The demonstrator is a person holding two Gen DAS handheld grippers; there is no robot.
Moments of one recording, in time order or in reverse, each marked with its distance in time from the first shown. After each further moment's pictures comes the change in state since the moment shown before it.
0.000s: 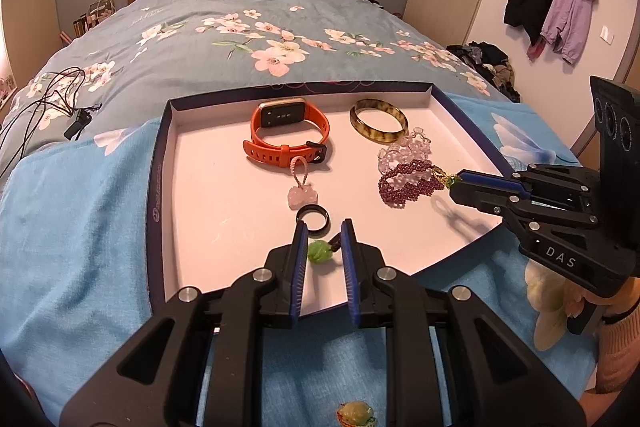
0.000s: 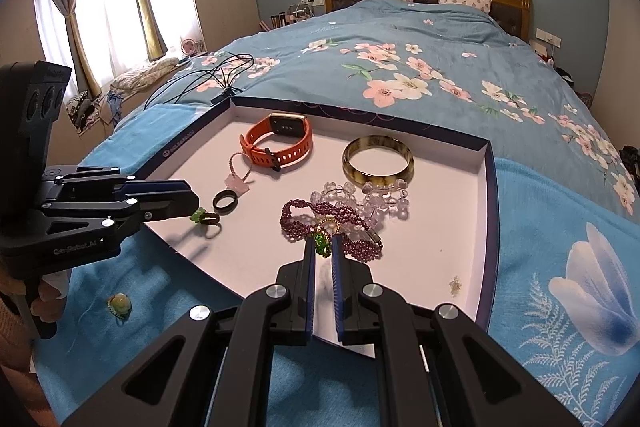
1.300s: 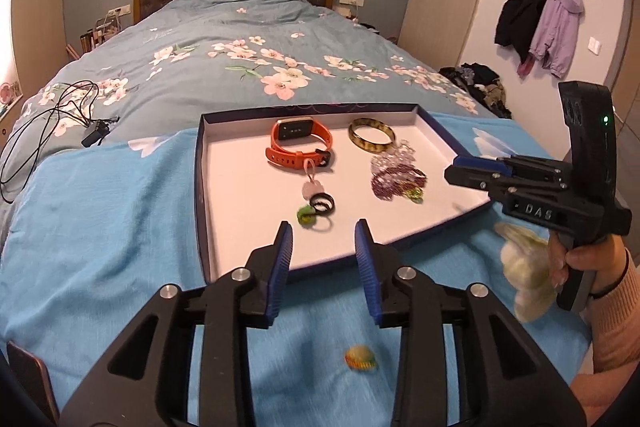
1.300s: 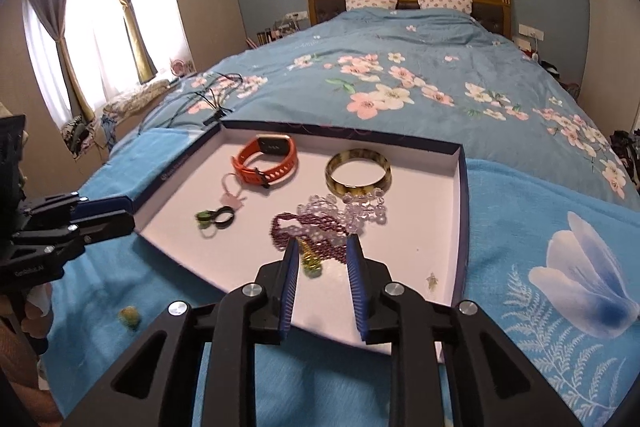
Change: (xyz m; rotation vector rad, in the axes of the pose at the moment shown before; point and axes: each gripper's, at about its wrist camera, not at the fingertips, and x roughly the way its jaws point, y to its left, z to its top) left arm -0.067 0.010 -0.030 0.006 -0.107 -0.015; right arm -0.026 -0.008 -0.002 0.061 -0.061 -0.008
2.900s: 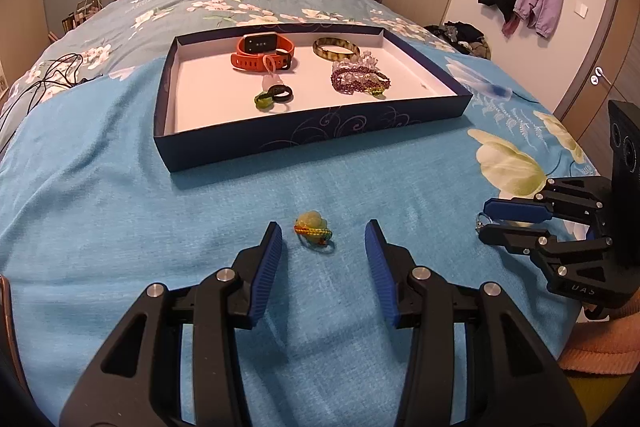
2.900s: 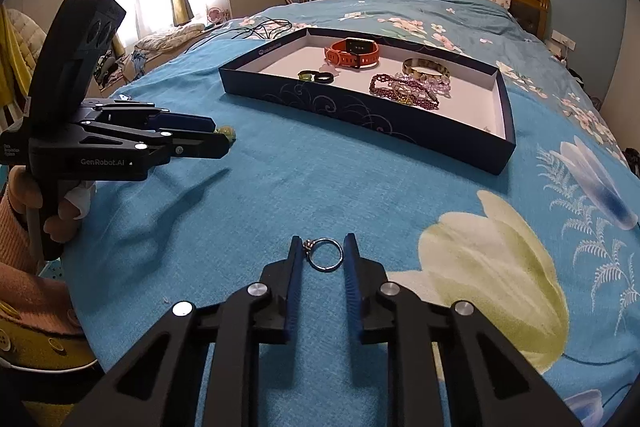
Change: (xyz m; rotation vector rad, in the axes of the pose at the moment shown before) left arm -0.006 -0.026 -0.073 0.037 0.143 -0.040; right arm -0.054 0.063 -0.108 -0.143 0.130 0.033
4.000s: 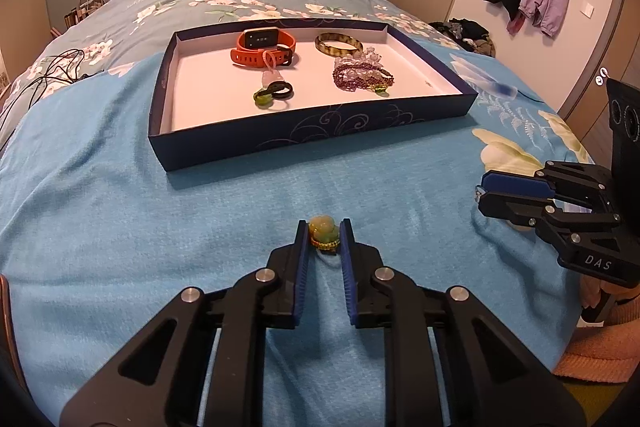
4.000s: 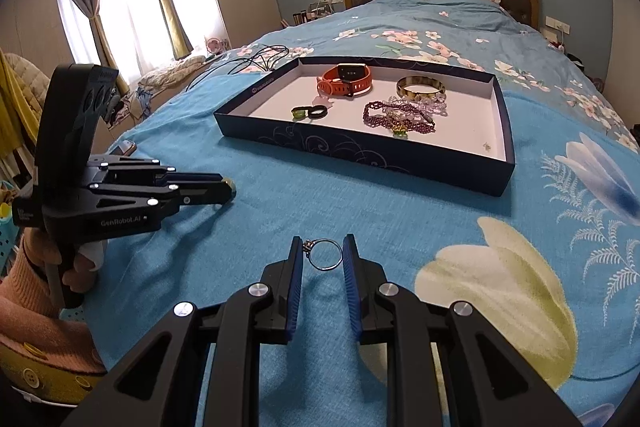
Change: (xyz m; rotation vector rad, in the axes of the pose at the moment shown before) left arm 0.007 -0.003 0.002 -0.008 0.015 0.015; right arm -0.001 -0.015 0.019 0.101 -0.076 0.068
